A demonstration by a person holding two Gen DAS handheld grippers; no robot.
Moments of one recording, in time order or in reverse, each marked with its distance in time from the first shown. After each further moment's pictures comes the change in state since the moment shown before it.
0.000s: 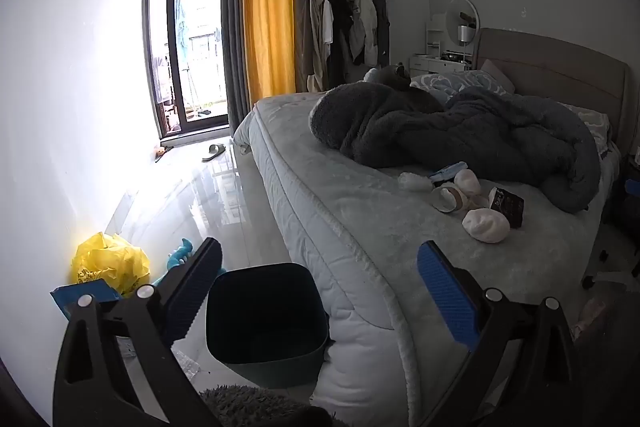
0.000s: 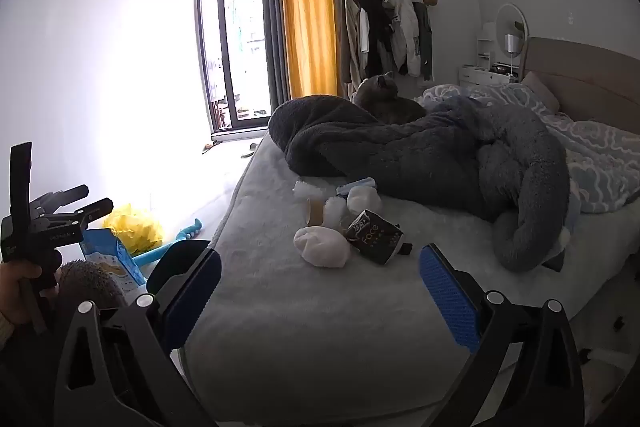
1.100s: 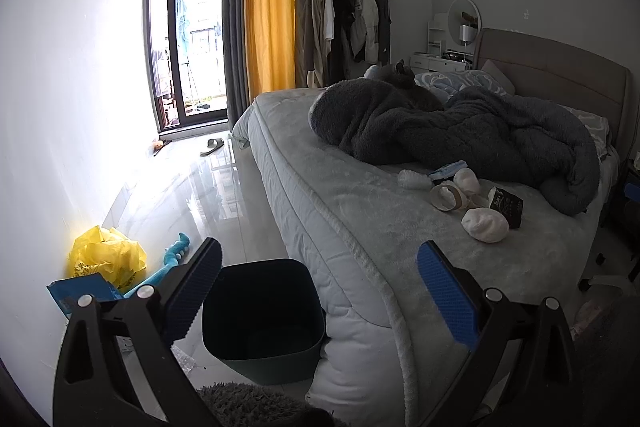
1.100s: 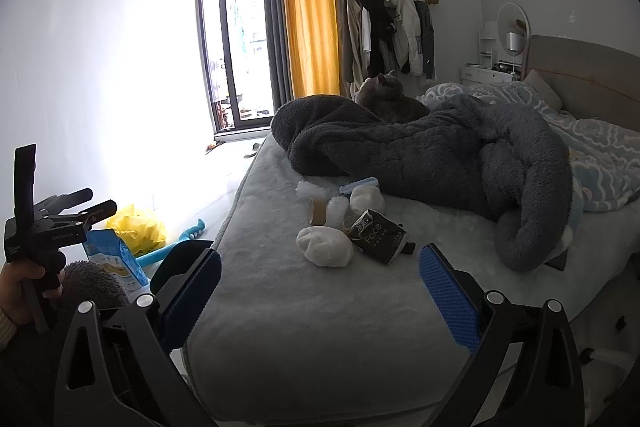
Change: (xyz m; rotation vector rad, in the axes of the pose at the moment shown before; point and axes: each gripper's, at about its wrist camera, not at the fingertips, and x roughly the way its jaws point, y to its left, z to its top) left arm 0.000 0.000 0.000 -0.007 0.011 -0.006; right arm 0.000 0.000 0.001 0.008 0.002 0.006
